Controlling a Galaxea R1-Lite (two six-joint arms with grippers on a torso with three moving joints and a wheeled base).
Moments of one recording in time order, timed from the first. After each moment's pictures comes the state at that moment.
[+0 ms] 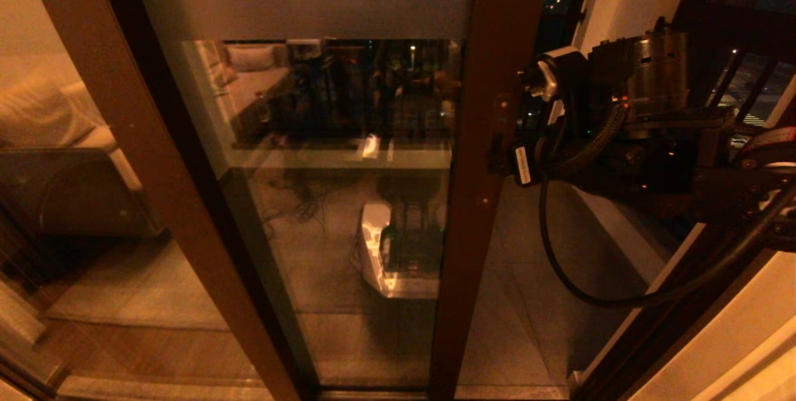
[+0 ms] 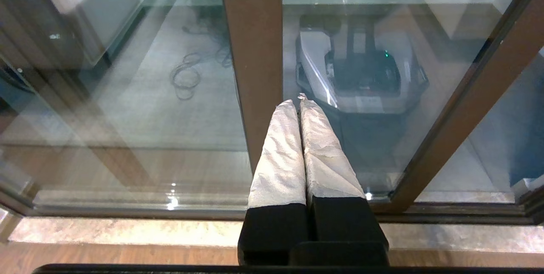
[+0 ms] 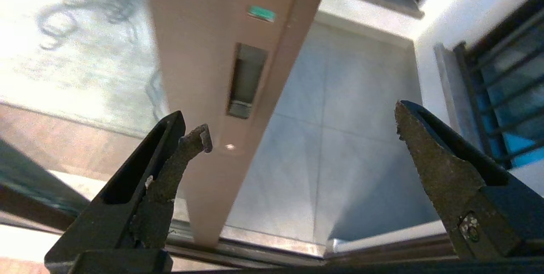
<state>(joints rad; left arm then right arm) 0.00 0.00 -0.05 0.14 -0.02 0.04 0.57 1.71 -1.28 -0.17 -0.49 -0.12</state>
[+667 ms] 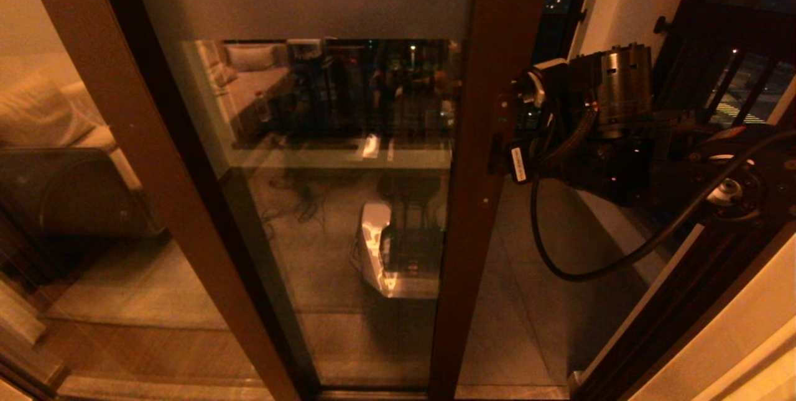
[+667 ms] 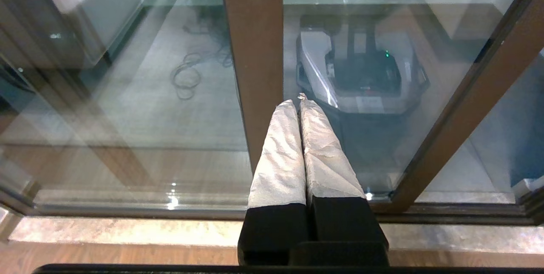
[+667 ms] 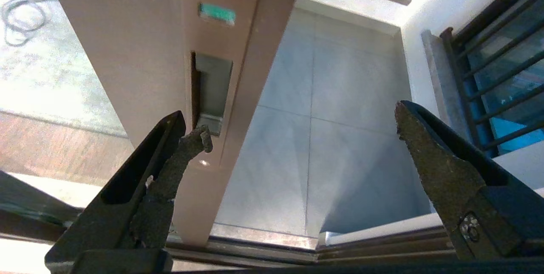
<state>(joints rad) 0.00 0.00 -0.05 0.14 -0.02 0.04 0.52 1.79 -1.33 -0.17 -0.49 -0.12</state>
